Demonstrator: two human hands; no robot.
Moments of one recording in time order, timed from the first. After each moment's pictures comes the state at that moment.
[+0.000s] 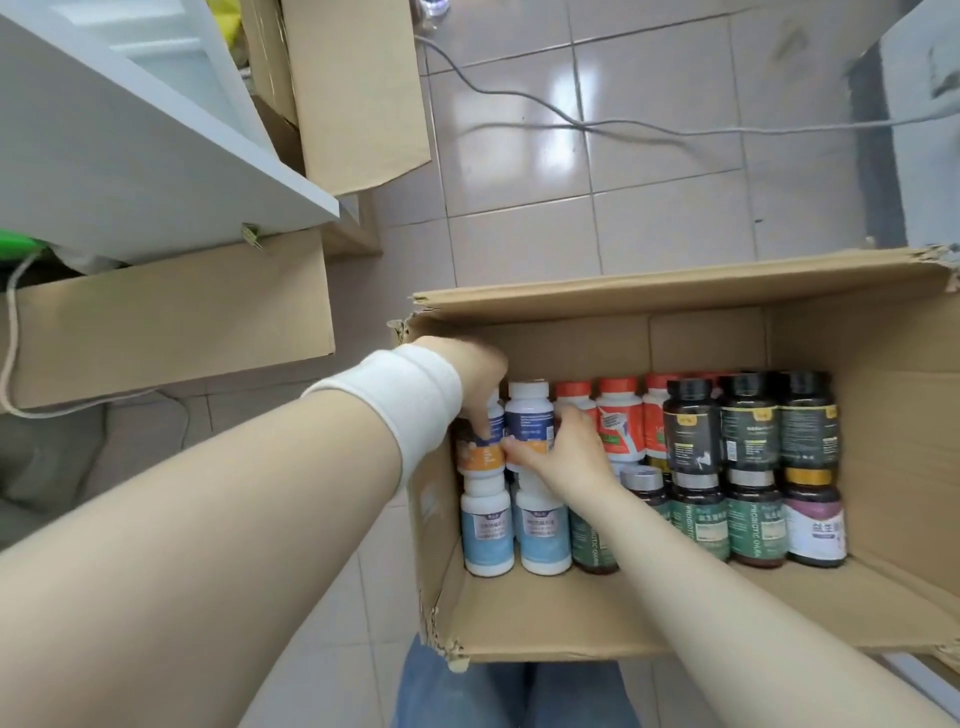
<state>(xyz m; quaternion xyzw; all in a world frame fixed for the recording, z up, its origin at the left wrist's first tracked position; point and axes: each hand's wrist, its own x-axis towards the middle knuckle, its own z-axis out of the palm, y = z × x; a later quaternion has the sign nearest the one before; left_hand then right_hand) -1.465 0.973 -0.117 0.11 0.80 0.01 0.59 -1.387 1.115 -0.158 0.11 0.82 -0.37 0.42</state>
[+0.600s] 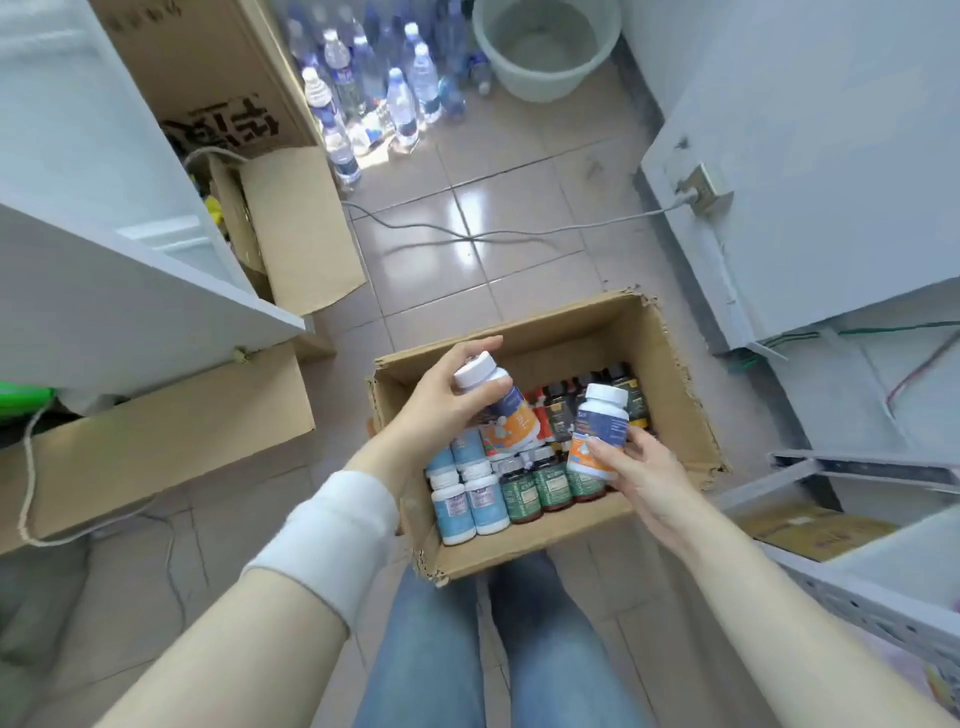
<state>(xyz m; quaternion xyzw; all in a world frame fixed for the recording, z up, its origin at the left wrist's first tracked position) -1.408 1.021 0.074 -0.13 0.70 0.64 0.28 -1.351 1.237 0.043 0.32 0.62 -0.66 0.28</state>
